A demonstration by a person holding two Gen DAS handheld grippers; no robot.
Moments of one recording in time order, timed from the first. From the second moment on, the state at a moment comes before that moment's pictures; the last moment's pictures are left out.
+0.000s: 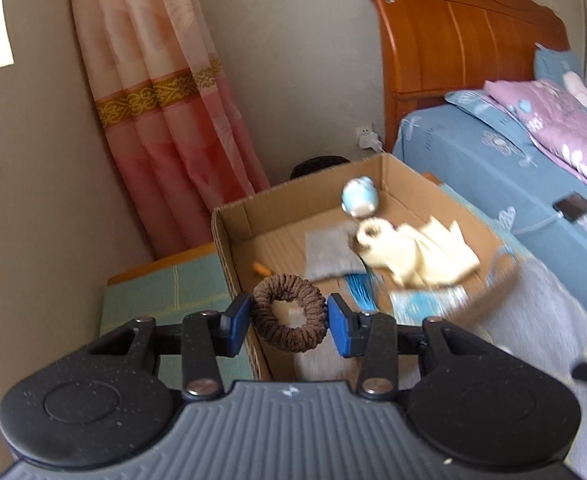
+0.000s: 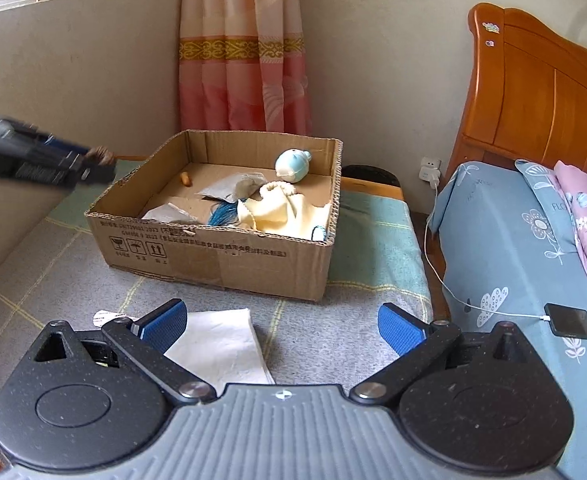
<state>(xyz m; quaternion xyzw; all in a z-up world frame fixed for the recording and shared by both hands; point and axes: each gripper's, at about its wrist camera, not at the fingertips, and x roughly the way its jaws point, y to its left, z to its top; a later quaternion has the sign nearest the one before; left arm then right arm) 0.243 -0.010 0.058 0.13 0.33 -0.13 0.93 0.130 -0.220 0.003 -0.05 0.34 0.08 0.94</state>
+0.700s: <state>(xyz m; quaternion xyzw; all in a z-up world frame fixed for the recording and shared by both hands) 0.234 0.002 0.058 0.08 0.34 -0.08 0.93 0.122 -0.228 0.005 -0.03 0.33 0.08 0.94</state>
